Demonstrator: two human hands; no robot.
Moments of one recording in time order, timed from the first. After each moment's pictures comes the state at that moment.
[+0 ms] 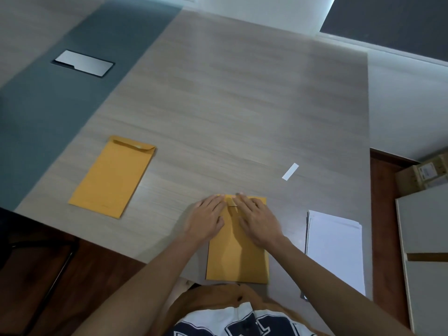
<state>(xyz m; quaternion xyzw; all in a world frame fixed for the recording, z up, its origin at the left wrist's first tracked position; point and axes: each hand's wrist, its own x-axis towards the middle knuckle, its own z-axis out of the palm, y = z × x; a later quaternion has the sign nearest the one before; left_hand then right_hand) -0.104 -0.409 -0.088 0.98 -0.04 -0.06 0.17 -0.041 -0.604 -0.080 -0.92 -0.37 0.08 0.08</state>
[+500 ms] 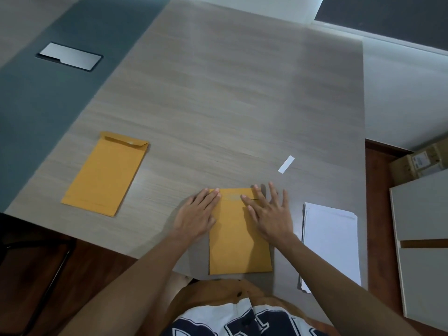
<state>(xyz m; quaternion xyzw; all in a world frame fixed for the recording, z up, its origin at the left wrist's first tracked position) -0.110 -0.396 -0.092 0.99 -0.08 -0.09 0.05 -0.035 -0.635 -0.079 -0.95 -0.30 0.09 -0.07</state>
